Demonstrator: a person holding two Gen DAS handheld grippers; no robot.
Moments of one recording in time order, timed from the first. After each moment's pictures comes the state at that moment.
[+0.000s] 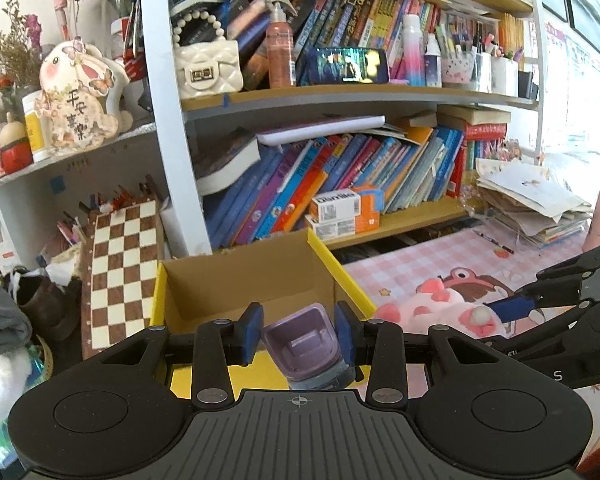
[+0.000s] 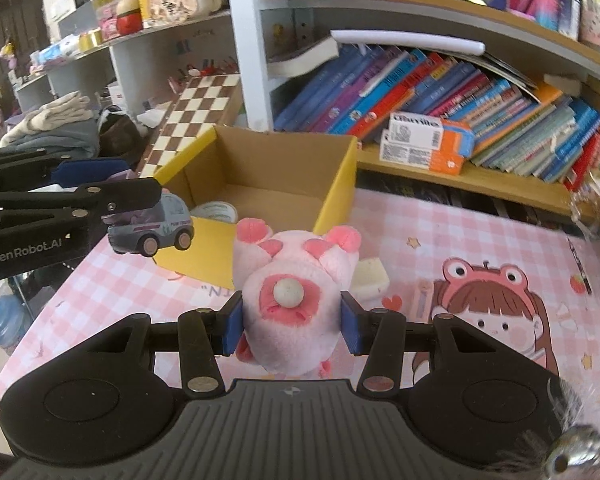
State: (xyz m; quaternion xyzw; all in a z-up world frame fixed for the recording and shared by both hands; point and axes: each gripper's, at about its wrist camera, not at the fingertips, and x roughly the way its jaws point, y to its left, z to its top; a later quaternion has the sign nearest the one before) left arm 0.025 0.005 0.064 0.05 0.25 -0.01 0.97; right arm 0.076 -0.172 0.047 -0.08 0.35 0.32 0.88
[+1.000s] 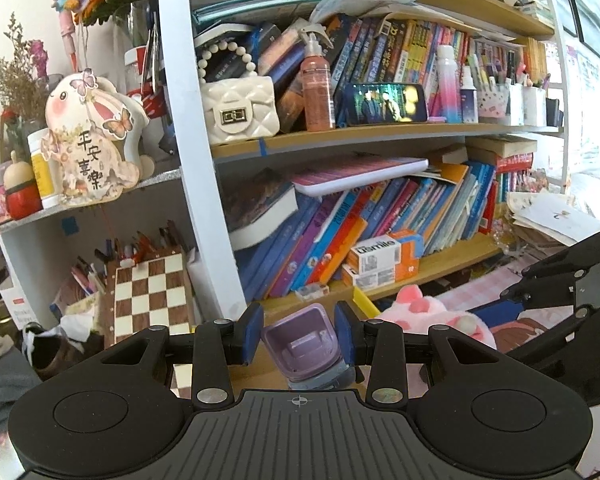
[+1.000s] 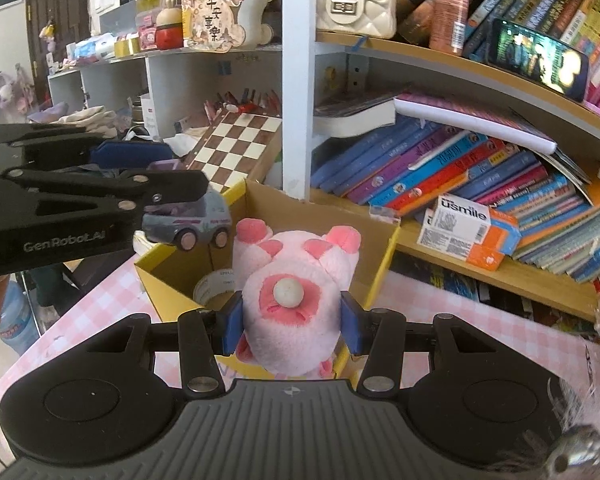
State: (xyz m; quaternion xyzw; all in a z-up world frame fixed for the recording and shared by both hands) left arm 0.080 0.048 0.090 0.07 0.21 0.00 0.98; right arm 0.132 -0.110 0.081 -0.13 0.30 0.37 0.87
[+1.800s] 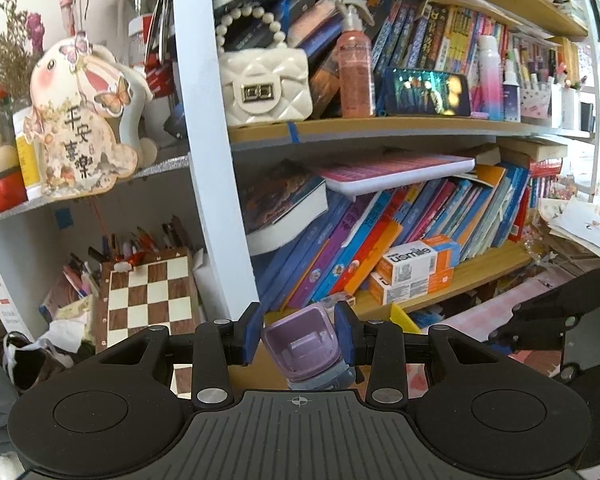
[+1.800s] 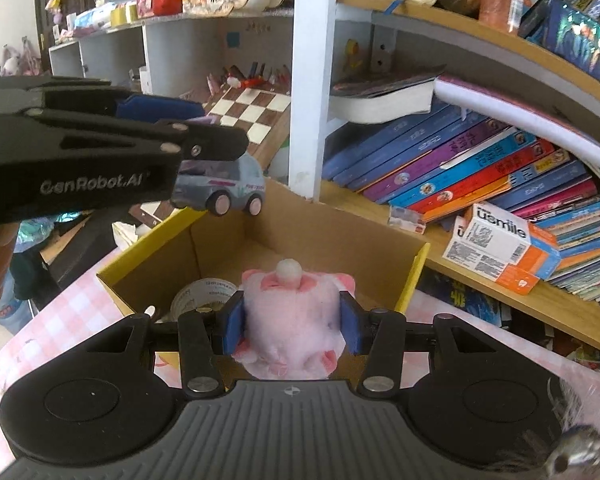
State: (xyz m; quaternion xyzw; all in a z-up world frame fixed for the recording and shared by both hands) left arm 0.149 0.081 0.072 0.05 0.22 0.01 0.97; right arm 0.195 -0.063 0.049 -0.16 0.33 0.39 0.85
